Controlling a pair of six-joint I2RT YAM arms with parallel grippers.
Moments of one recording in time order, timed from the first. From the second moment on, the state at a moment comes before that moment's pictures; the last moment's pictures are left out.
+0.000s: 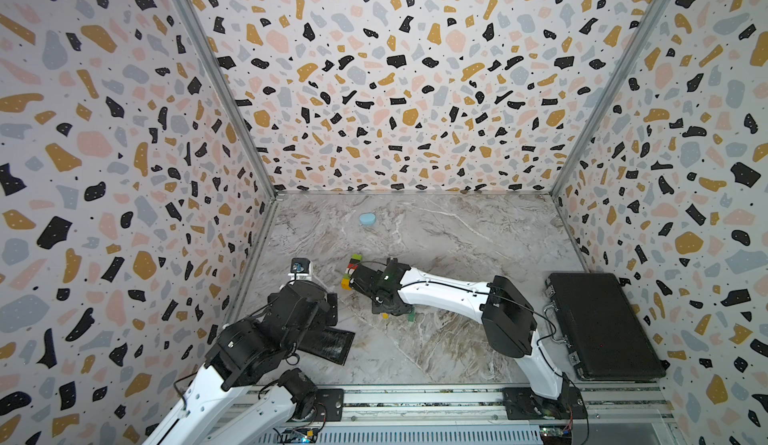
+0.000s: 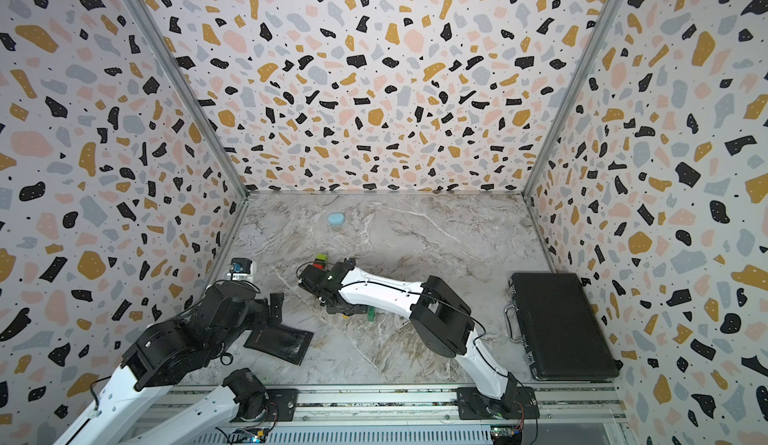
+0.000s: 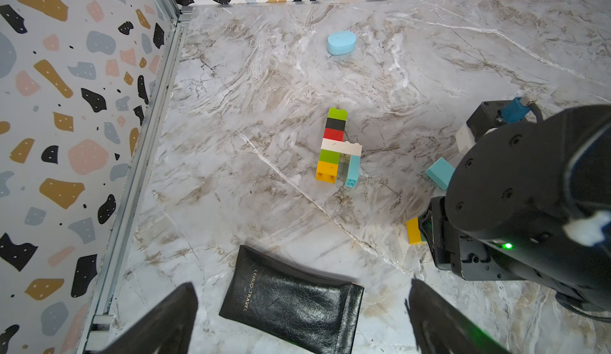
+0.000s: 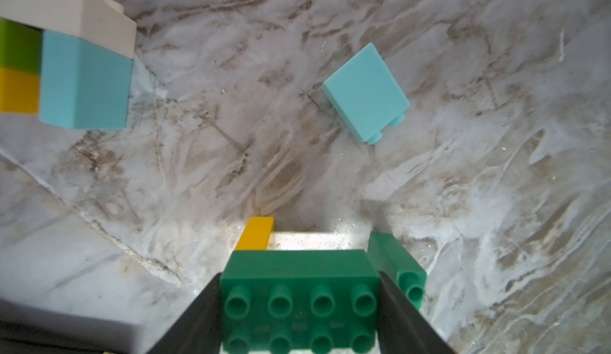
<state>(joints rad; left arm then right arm) -0.68 0.64 0.97 -1.16 -0.48 -0.48 1.15 2.17 1.84 -1.08 0.26 1.08</state>
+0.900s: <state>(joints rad) -0.70 0.64 0.97 -1.16 -0.48 -0.48 1.18 2.08 1.79 -1.13 0.30 1.07</state>
